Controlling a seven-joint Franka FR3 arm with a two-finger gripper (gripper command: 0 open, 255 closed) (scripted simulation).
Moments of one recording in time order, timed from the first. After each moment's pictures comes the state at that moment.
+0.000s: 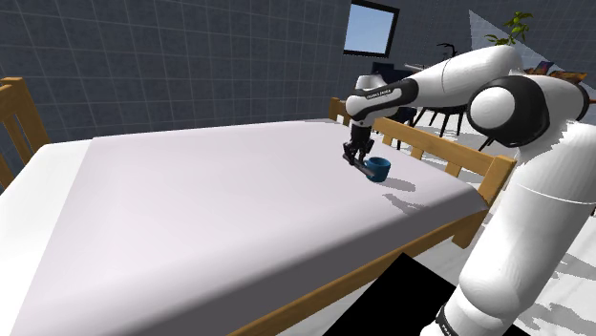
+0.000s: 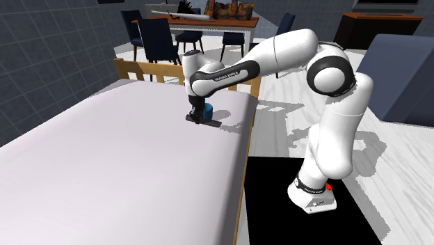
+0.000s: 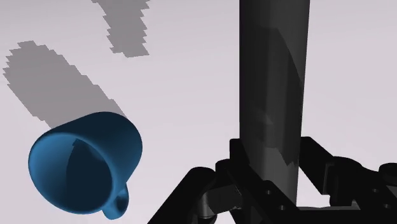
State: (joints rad) arm -0.15 0.08 -0.22 -1.90 -0.07 2.00 -0.07
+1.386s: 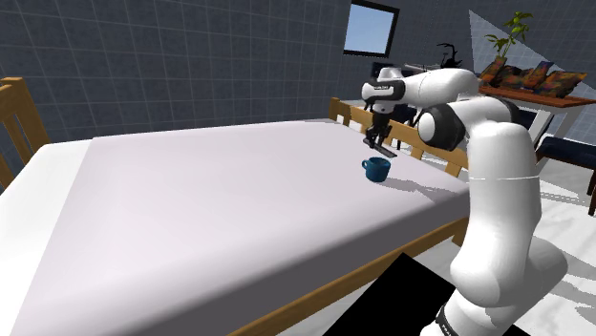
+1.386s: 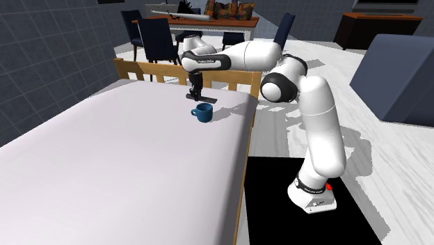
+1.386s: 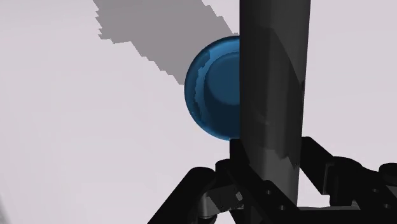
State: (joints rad) arm -0.39 0.50 -0.31 -1.28 0.07 1.80 -0.39
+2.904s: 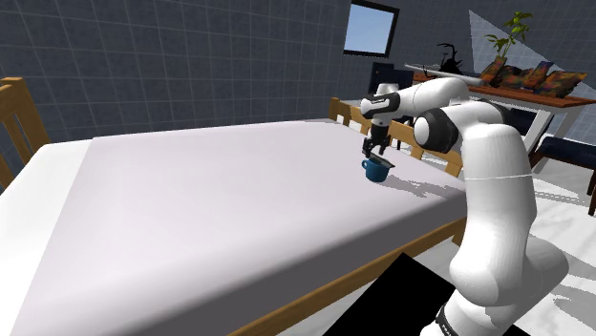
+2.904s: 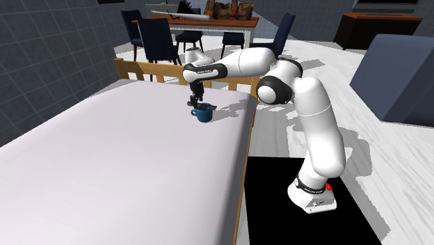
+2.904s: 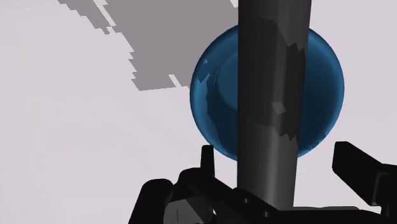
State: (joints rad) arm -0.41 0.56 -0.30 -1.35 0.09 1.92 -0.42
